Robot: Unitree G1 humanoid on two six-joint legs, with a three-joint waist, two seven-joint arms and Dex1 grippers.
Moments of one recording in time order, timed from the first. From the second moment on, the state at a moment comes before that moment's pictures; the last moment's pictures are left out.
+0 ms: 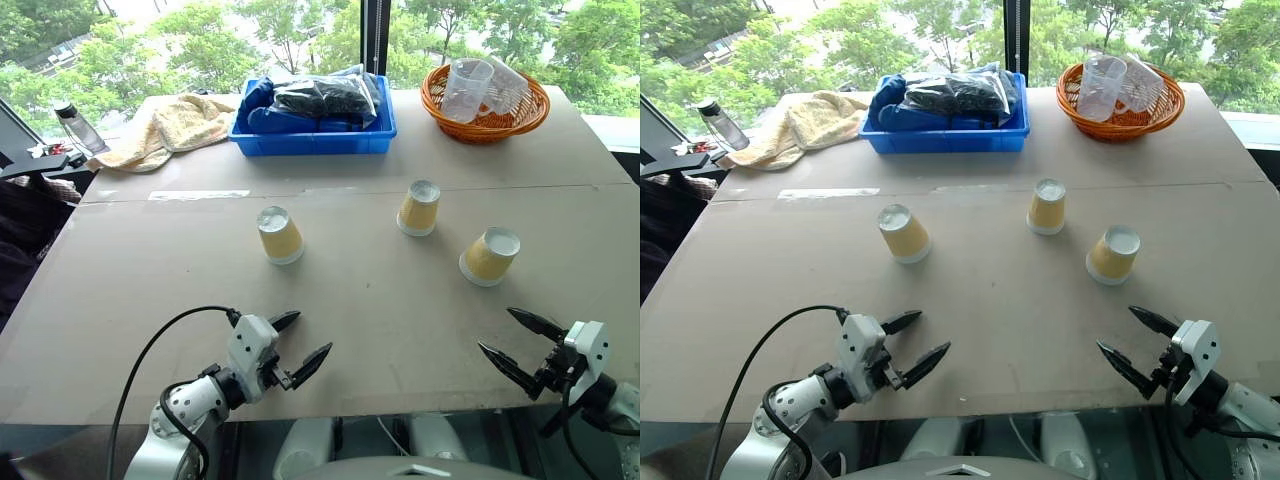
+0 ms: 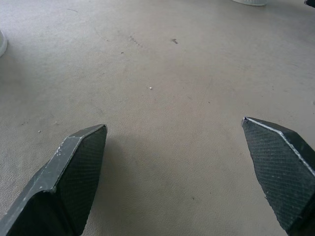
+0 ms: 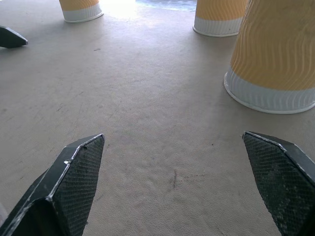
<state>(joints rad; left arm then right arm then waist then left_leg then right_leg) 0.41 0.43 0.00 -0.42 -0.28 0.13 -0.75 0.41 -0.52 -0.26 -0.16 0.48 -0.09 0.97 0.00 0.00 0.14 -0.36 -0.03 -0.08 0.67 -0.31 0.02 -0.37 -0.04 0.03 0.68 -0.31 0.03</state>
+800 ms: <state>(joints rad) 0.35 0.40 0.10 -0.34 -0.39 0.02 -0.72 0.37 -0.51 -0.21 -0.11 0.47 -0.12 1.02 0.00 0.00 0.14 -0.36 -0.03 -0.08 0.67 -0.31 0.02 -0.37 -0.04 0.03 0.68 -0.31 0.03</state>
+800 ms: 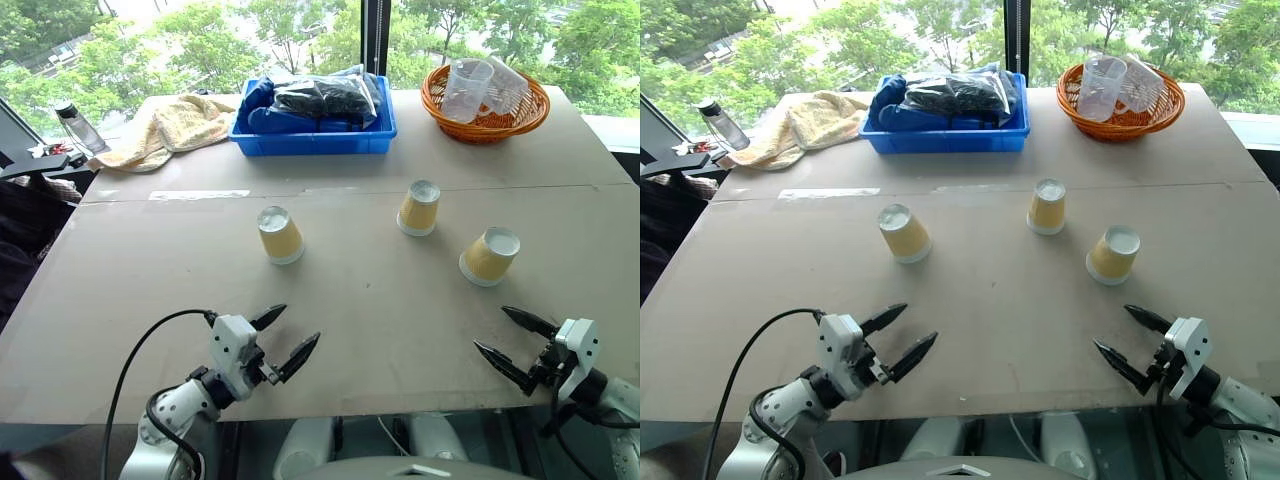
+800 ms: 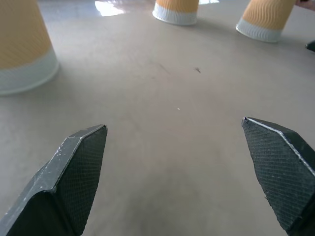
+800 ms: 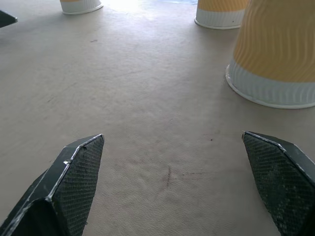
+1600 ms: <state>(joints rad) -0.14 0.36 0.16 -0.13 -0.31 0.17 -0.44 0.26 -0.50 -0.11 -0.43 0.57 0.06 0.92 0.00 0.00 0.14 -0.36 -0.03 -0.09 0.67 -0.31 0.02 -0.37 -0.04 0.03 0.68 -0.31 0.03</state>
